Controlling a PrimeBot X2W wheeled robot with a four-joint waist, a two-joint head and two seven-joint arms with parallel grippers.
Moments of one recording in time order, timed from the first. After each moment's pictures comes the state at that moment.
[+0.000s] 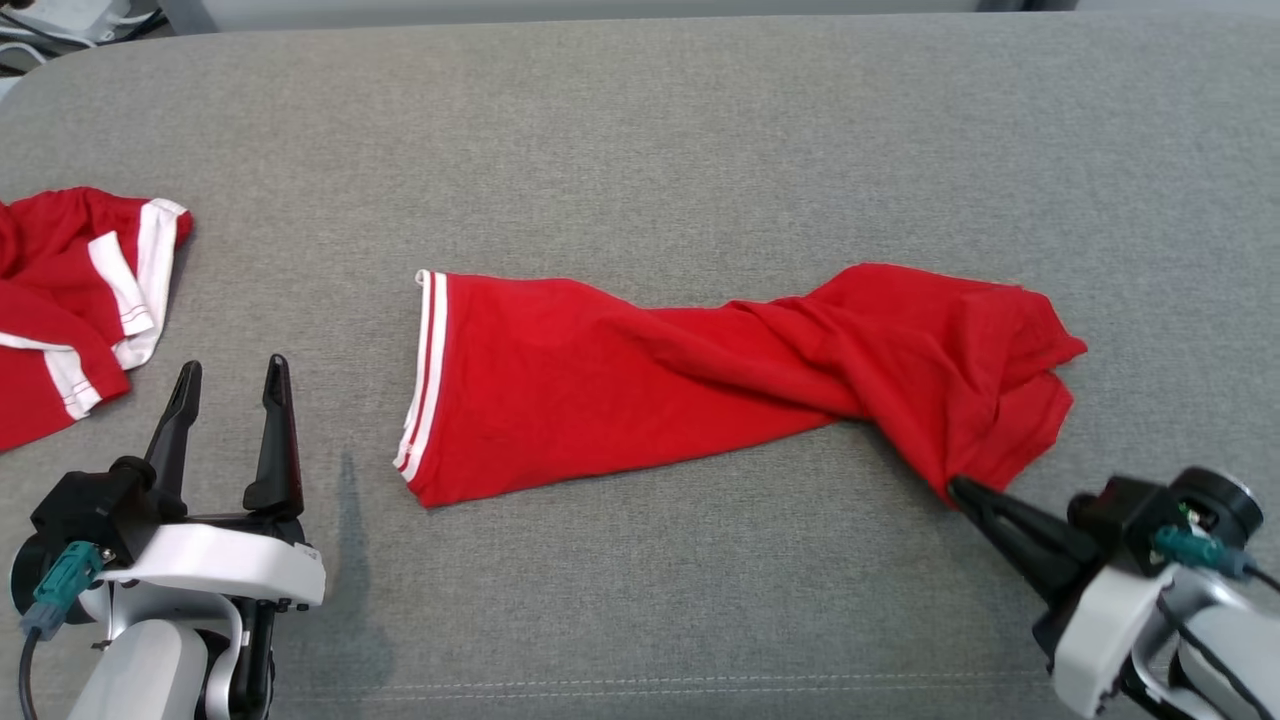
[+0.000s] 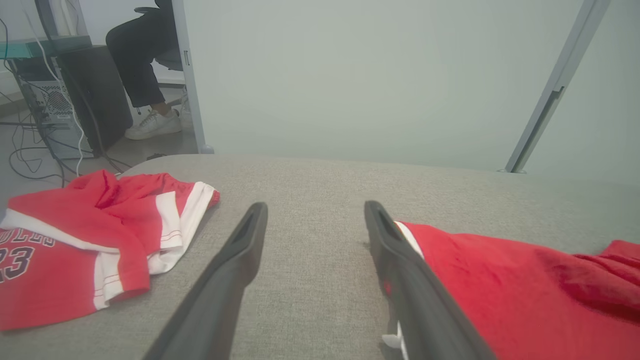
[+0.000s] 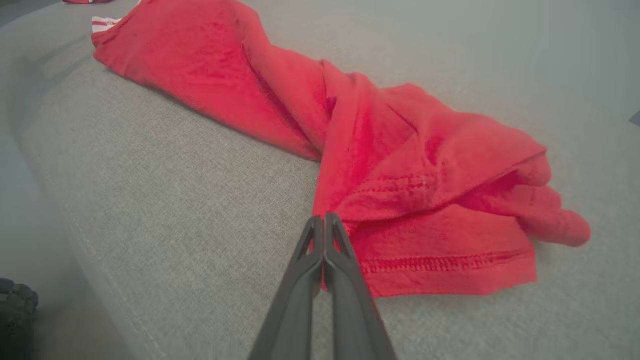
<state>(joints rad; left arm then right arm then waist) -0.19 0.31 -0.17 0.18 -0.50 0.13 -0.25 -0.51 -0.68 0.95 0.29 0.62 0.13 -0.24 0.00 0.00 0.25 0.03</state>
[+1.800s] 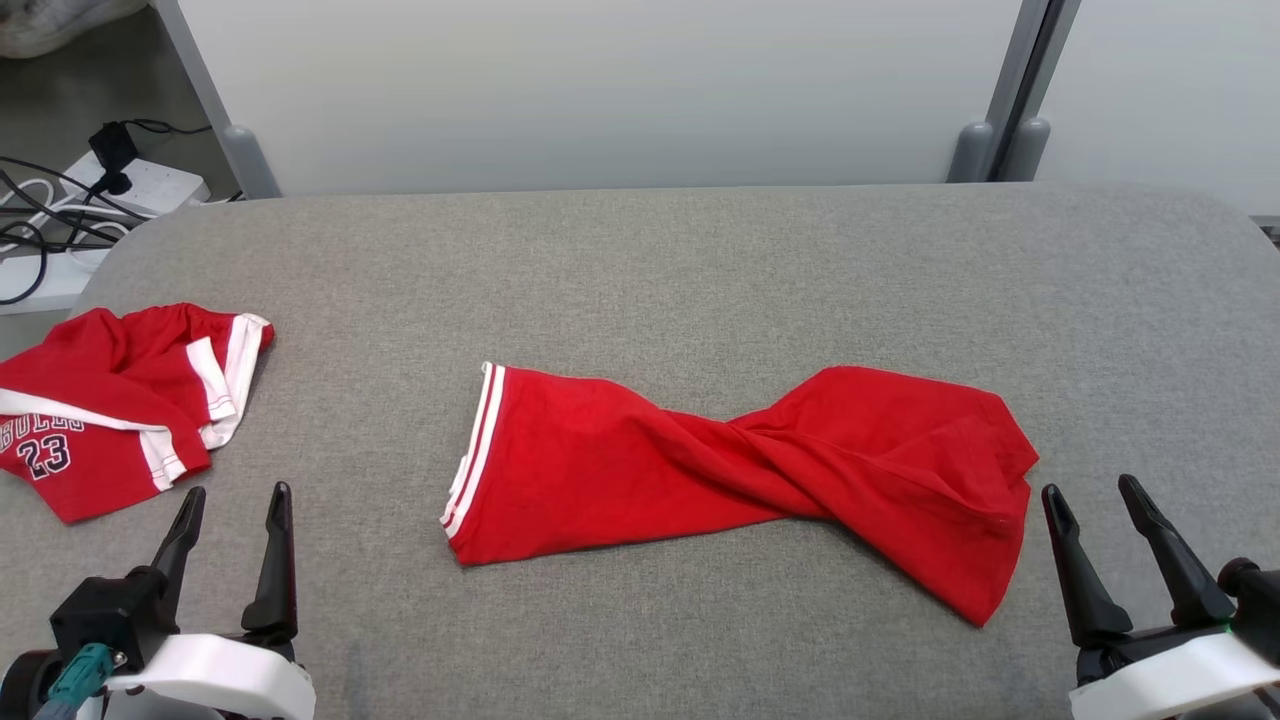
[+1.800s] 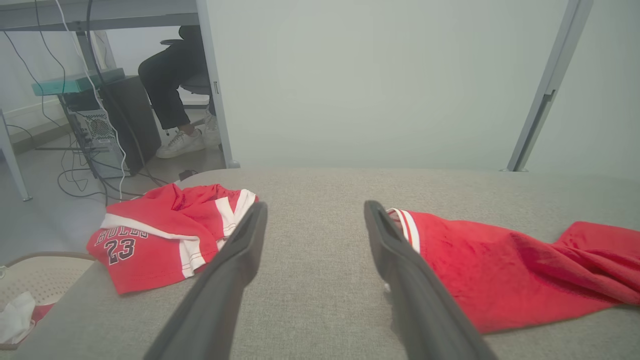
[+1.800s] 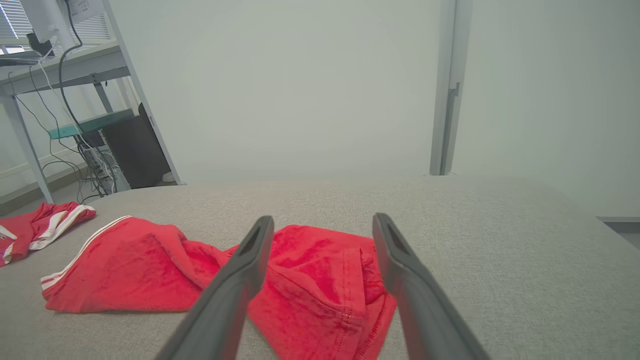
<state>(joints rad) 0.02 0.38 -0.20 0.06 -0.50 0.20 -0.17 0.02 -0.25 0.11 0.11 0.40 0.13 -0.20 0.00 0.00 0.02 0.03</state>
